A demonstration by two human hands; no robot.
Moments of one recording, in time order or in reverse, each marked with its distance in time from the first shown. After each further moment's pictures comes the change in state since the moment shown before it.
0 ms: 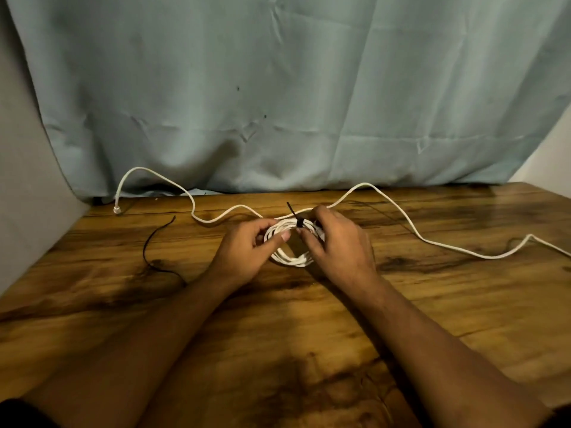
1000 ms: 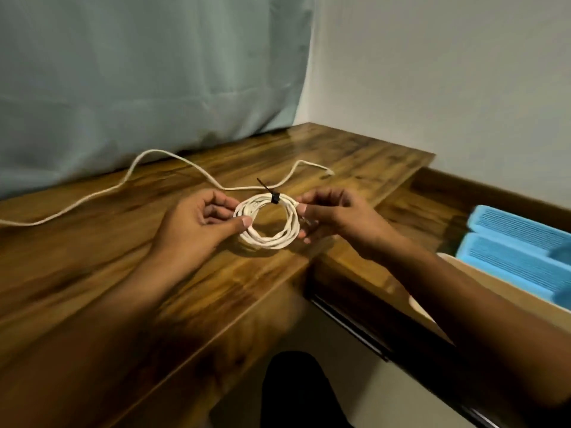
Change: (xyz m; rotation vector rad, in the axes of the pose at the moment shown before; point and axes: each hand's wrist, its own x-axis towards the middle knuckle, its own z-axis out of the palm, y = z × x) left_hand -0.037 0.167 0.170 -0.392 -0.408 0.019; right_hand -0.182 0.134 -0.238 0.881 -0.038 0.668
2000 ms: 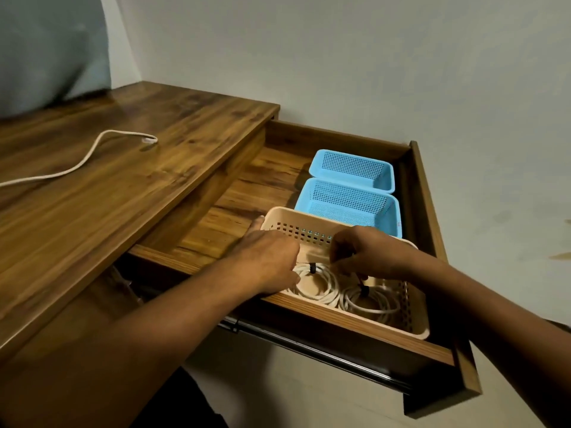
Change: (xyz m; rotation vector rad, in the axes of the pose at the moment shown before) left_hand -0.038 0.067 0.325 1.020 -0.888 0.532; right_hand -0.226 0.075 -0.214 -0.860 0.188 0.557
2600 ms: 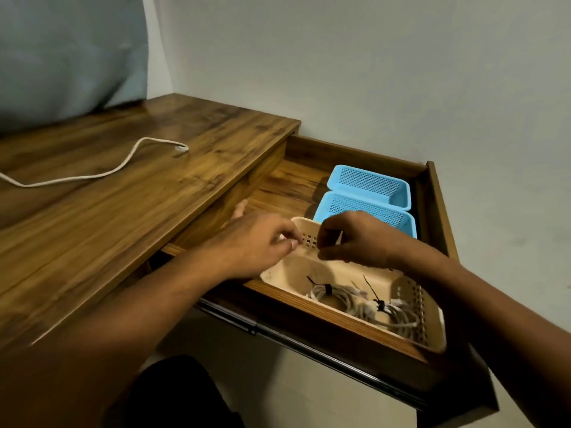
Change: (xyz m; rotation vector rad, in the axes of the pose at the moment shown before) left_hand -0.035 -0.053 -0.028 -0.358 0.200 0.013; right_hand 0.009 -0.070 -0.019 -0.143 0.061 -0.175
